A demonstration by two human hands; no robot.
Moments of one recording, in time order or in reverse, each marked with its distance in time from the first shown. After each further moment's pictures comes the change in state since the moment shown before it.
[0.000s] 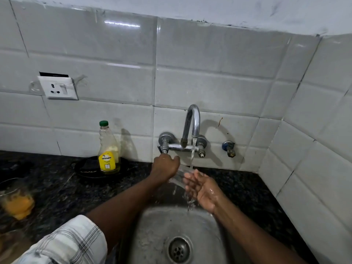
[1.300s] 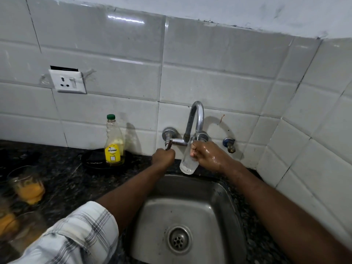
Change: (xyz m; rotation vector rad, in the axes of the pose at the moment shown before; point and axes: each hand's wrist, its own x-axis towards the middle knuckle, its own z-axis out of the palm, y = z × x) left_hand 0.000 -0.004 -0.008 -0.326 0.036 -0.354; right_hand -0.002 -0.082 0.025 -1.744 -0.169 -0.755
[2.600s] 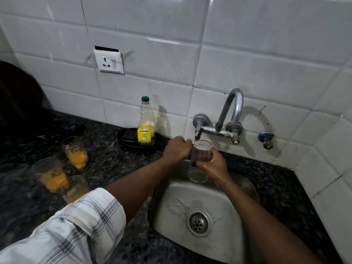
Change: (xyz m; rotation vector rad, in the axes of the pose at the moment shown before) left_hand -0.015 -0.027 -0.045 0.219 0.054 0.183; right_hand 0.005 -0.039 0.106 0.781 0.139 0.486
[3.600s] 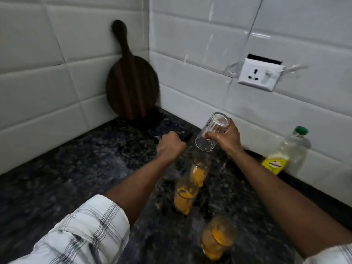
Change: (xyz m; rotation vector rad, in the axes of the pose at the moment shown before) left_hand 0.062 -0.315 -0.339 0.057 0.290 -0.398; right_hand 0.091 -0.216 0.409 0.026 -0.171 -0.240
